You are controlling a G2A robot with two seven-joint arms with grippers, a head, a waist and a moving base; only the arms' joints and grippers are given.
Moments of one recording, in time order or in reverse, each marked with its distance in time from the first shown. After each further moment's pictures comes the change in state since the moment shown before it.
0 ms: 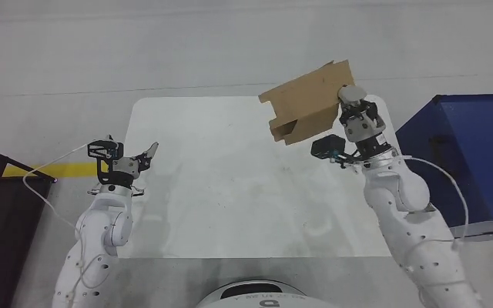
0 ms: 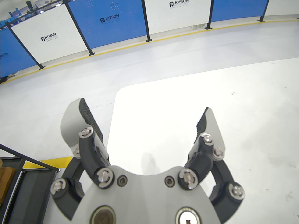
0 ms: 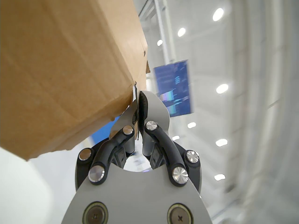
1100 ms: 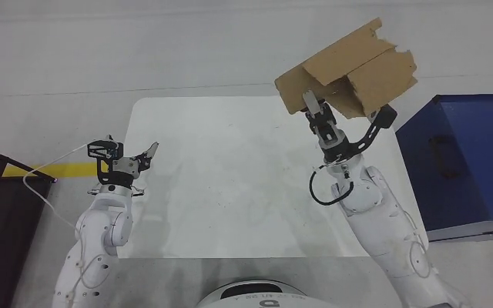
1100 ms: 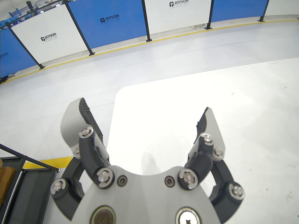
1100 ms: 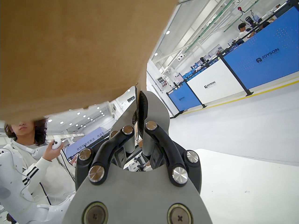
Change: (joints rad) left arm 0.000 0.000 0.000 0.000 0.000 0.000 0.000; right arm 0.103 -0.112 -0.187 0.143 1.859 -0.754 0.029
